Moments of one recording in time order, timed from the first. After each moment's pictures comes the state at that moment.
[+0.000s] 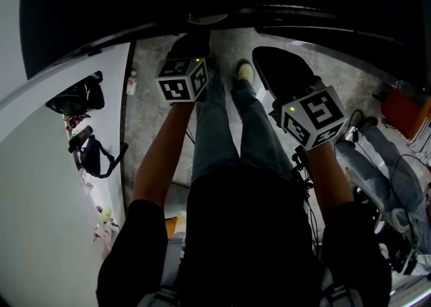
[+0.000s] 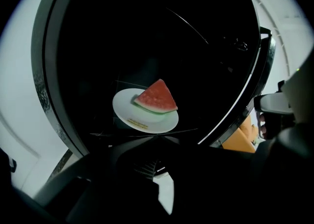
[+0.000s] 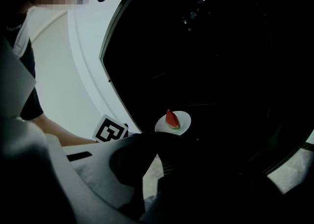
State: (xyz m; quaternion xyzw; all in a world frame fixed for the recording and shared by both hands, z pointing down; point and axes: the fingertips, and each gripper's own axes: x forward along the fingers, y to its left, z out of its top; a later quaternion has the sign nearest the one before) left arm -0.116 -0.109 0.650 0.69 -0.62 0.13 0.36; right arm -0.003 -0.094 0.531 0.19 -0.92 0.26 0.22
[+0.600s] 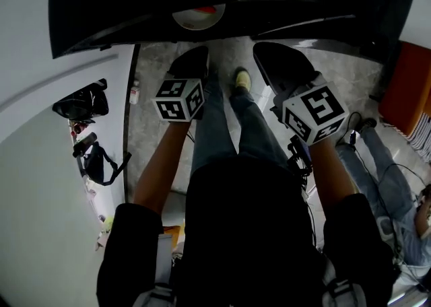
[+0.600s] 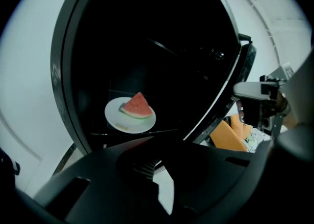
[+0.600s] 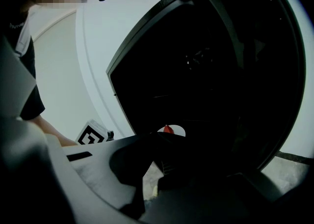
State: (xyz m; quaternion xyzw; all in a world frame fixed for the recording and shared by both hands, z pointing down) left arm -0.087 -0.075 0.601 0.71 -0.60 0.13 0.35; right arm 0.018 -0.106 0.480 0.21 -0.93 0.22 0.20
